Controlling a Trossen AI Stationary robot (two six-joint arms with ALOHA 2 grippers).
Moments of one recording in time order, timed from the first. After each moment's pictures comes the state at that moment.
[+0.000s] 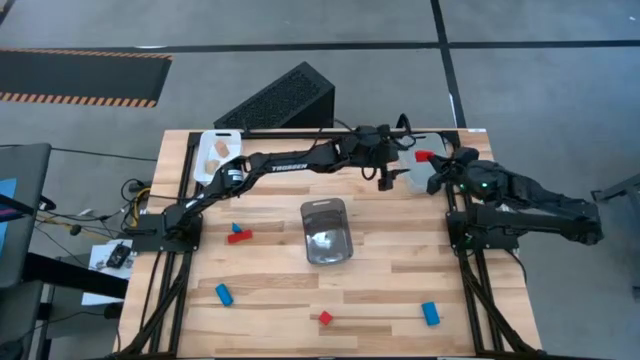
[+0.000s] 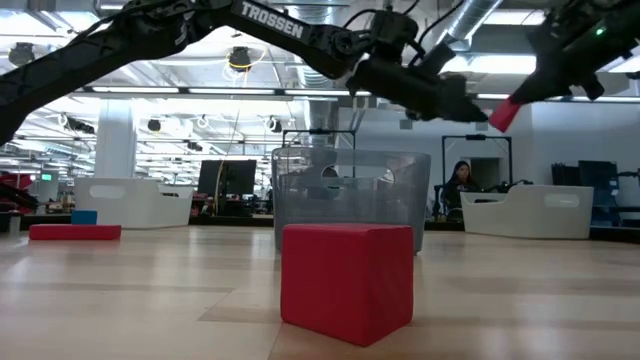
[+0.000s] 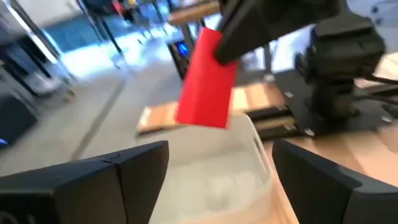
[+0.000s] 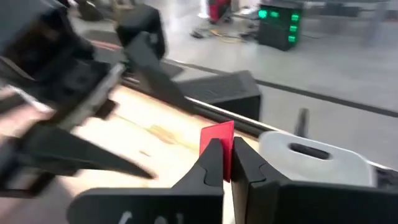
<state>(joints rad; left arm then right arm) 0.26 2.46 2.23 -0.03 0.14 0.34 -0.24 0.35 0.54 -0.59 0.63 0.38</state>
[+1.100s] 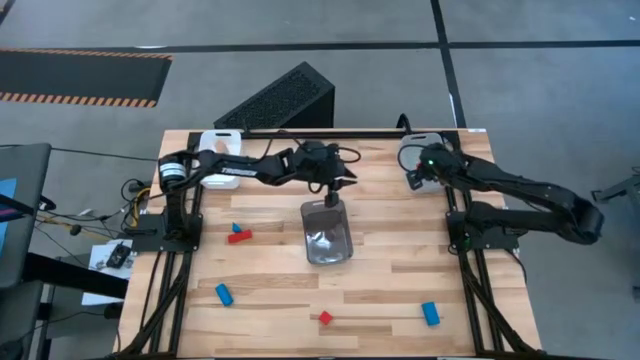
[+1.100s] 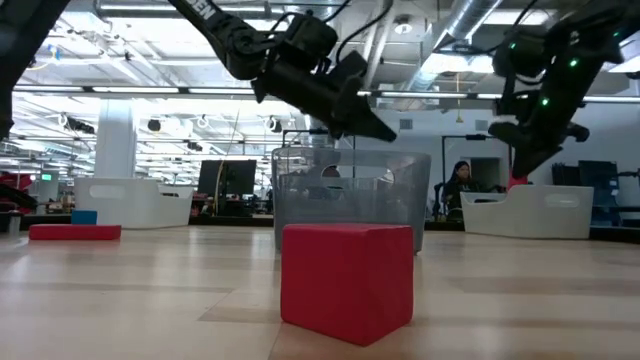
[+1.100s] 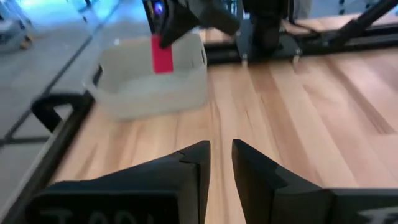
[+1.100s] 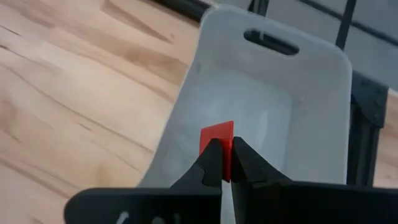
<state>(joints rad) 0.29 1.91 1.26 0.24 0.22 0.22 -0.61 0.86 0.54 -0.63 0.44 0.35</state>
